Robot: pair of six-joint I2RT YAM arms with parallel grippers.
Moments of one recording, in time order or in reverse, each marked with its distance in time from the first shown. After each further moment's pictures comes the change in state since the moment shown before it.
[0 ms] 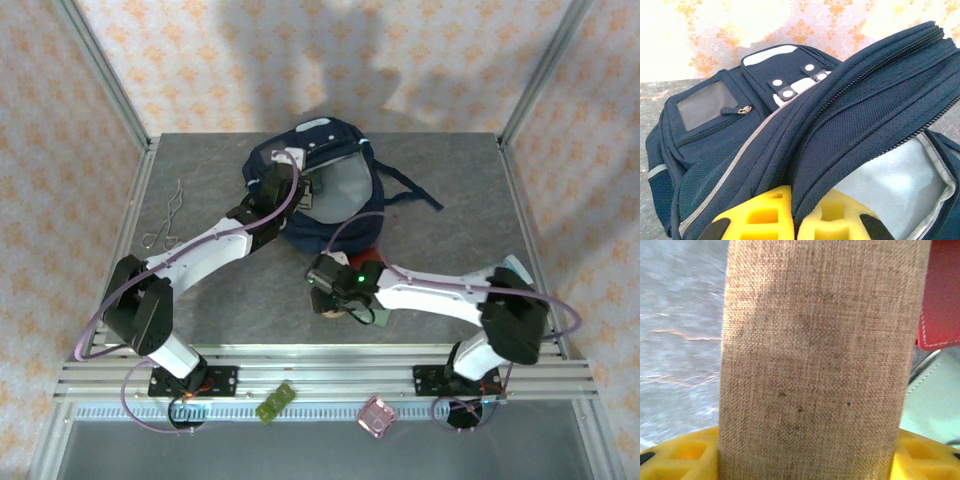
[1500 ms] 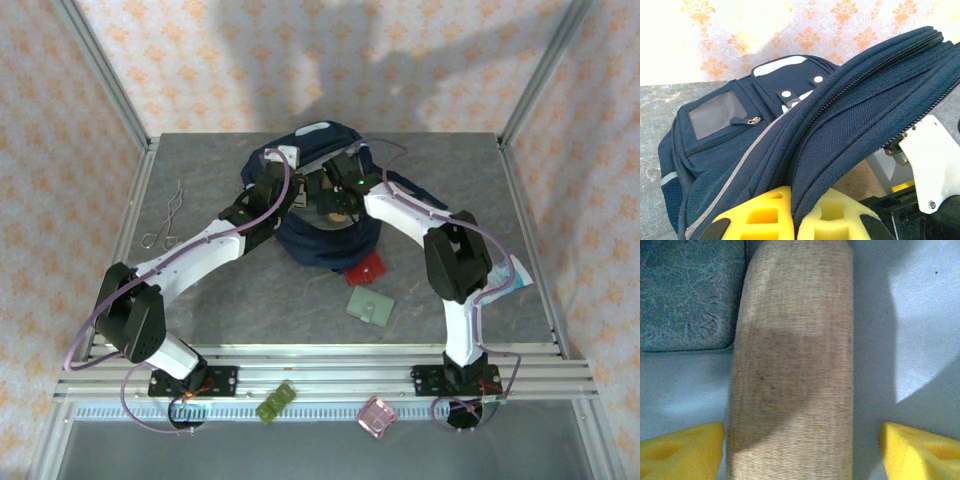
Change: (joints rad) left arm 0.013 -0.052 -0.008 -0.037 -0.007 -0.001; right arm -0.493 0.518 0.614 0.058 -0.003 -0.401
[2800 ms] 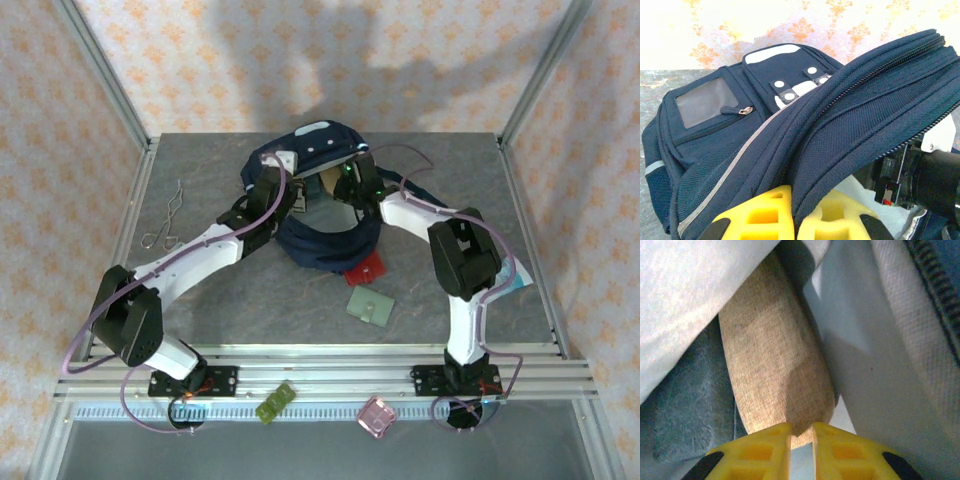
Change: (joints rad) left arm 0.000 -0.024 -0.054 0.023 0.037 -0.052; right arm -0.106 -0.018 -0.211 0.499 -0.132 0.275
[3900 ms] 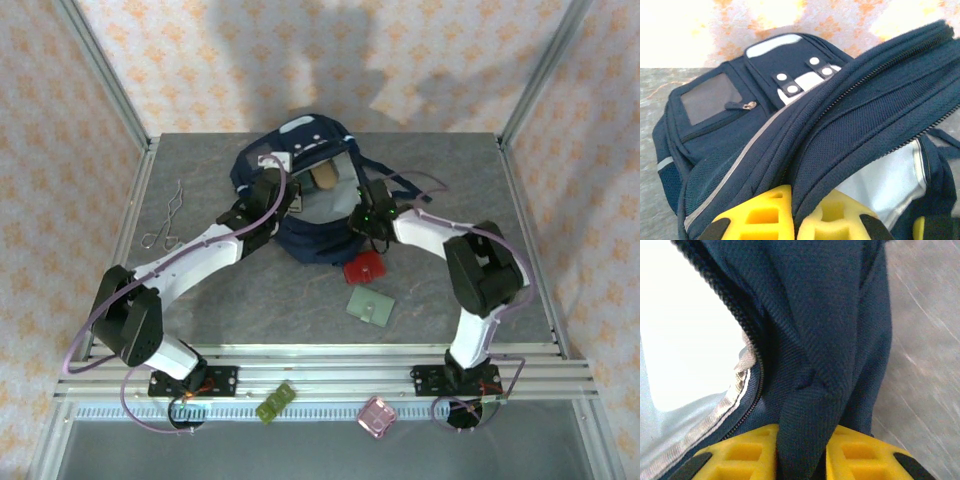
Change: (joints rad) left arm 0.007 -0.018 -0.023 -0.034 -0.094 0.000; right arm -0.003 -0.127 -0.204 -0.159 -0.004 0.056
